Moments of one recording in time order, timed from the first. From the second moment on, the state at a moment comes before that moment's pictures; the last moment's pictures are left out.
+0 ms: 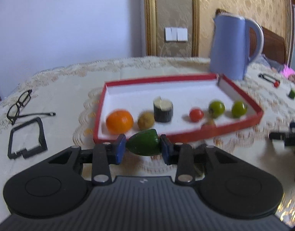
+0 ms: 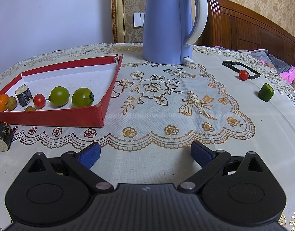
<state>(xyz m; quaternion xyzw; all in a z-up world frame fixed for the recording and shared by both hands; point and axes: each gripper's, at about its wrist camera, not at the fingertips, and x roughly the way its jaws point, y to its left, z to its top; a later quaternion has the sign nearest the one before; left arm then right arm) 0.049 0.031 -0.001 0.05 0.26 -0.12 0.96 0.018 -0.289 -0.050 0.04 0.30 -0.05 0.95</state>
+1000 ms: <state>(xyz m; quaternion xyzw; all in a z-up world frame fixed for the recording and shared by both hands) 0.204 0.021 -0.017 0.04 0.33 -0.03 0.94 0.018 -0.290 -0.051 0.04 0.30 -0.05 0.95</state>
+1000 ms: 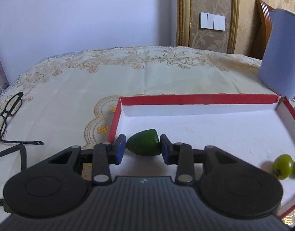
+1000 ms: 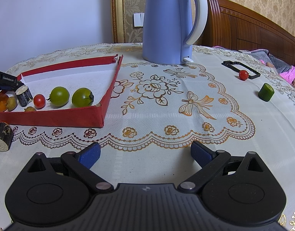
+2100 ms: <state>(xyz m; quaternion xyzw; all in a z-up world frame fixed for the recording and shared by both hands) 0.075 0.046 -0.003 0.05 0.26 0.01 0.97 0.018 -0.291 -0.050 0.05 0.30 -0.05 0.95</state>
